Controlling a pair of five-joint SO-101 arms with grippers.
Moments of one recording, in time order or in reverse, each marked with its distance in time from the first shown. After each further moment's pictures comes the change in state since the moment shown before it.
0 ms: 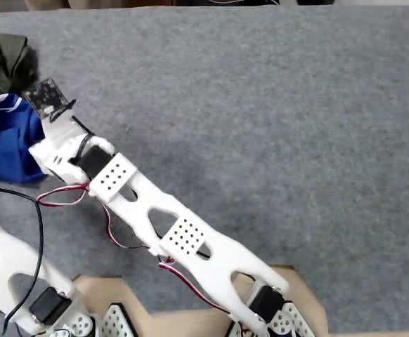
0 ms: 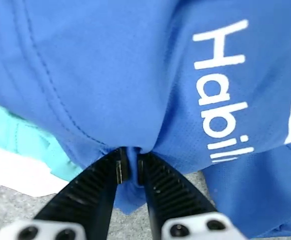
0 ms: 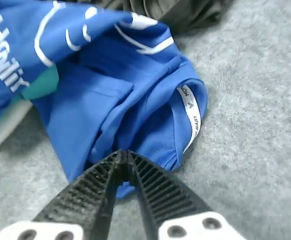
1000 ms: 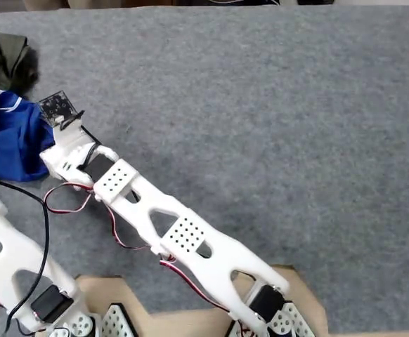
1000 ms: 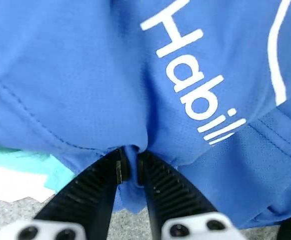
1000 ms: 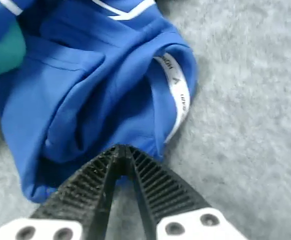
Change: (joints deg) left arm 4.3 0.1 0.0 0.0 0.1; right arm 1.1 3.2 9.4 -12.5 -2.3
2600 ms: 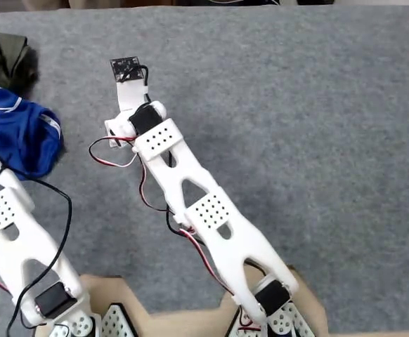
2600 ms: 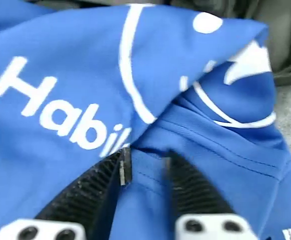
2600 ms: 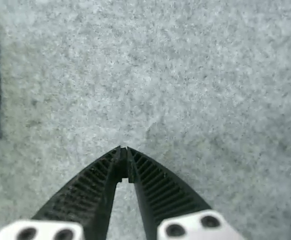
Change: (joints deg) left arm 9.6 16.2 -18.9 -14.4 -0.1; right arm 14.9 -3.4 -11.3 39.6 -5.2
